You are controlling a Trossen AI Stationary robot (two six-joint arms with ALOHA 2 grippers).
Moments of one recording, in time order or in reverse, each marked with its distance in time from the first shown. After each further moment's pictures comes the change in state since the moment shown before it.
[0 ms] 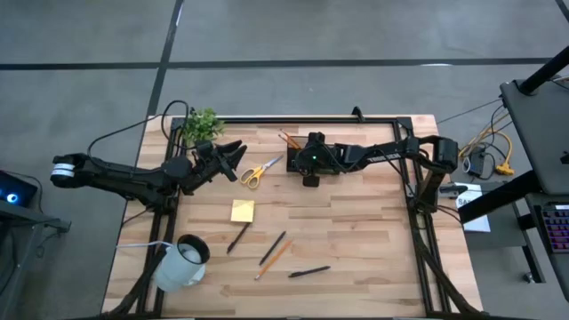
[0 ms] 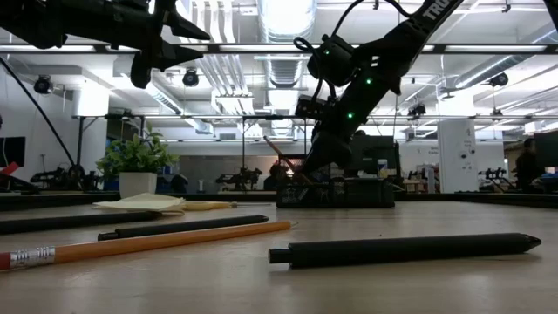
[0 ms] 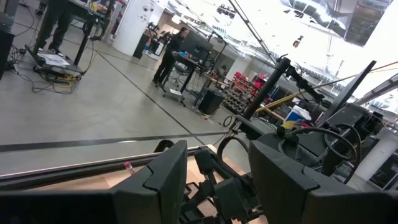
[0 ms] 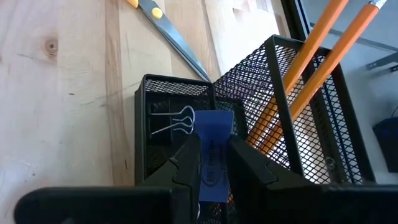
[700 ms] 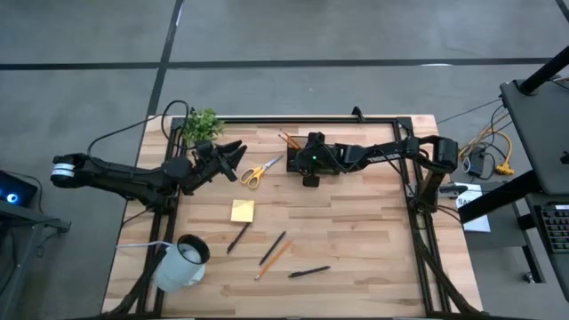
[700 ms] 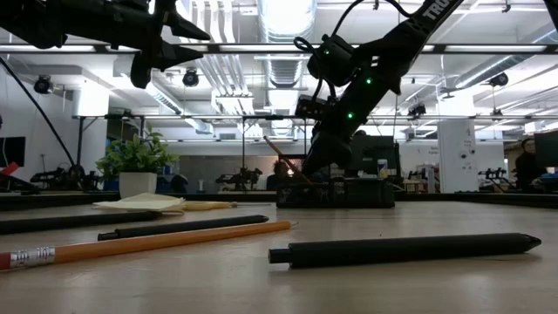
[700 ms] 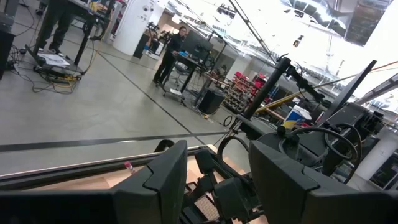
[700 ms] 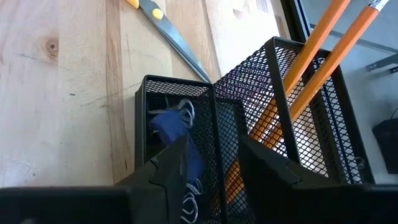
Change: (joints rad) left arm 0.000 0.000 0.000 -0.001 0.000 0.000; right arm 0.000 0.000 0.000 0.002 -0.001 -0.005
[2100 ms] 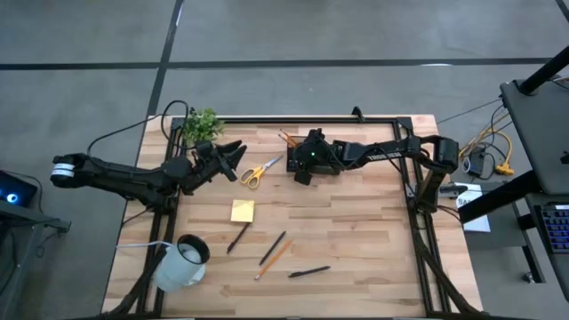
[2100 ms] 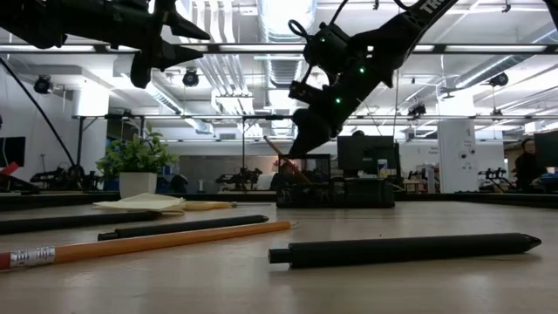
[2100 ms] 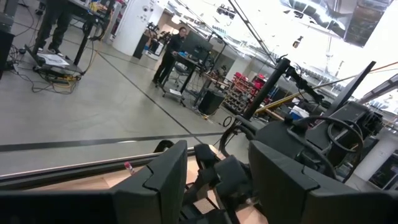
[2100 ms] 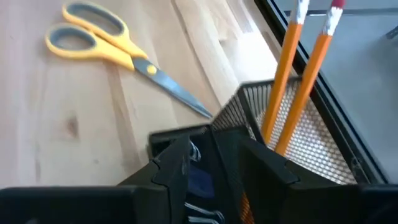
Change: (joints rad) left arm 0.000 -0.002 0.000 0.001 0.000 -0.001; right arm 0.000 -0.006 0.060 0.005 -0.048 0.261
